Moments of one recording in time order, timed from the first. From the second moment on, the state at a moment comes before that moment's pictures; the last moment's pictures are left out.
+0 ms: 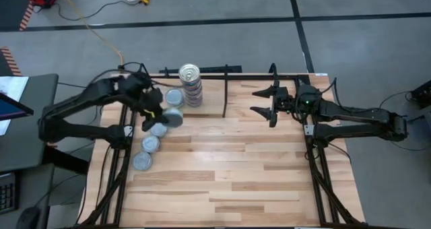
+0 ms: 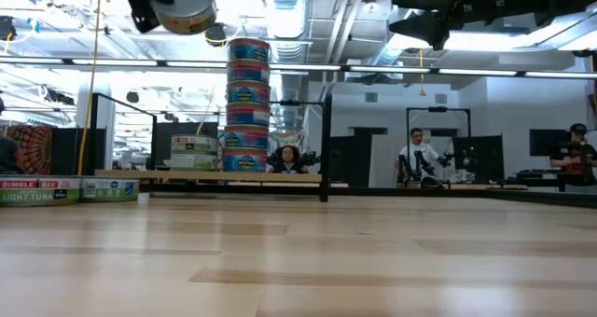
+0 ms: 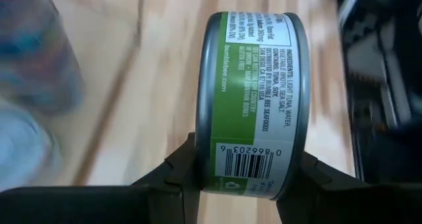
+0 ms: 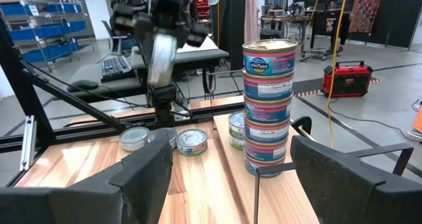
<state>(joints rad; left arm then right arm) 0.39 0.96 1.17 -1.02 0.38 -0.02 -0.30 0.82 0.58 0.22 -0.10 0.05</state>
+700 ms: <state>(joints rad) 0.95 0.91 1.00 -0.86 0.62 0.04 -0.29 0.82 0.58 0.23 -0.10 0.05</state>
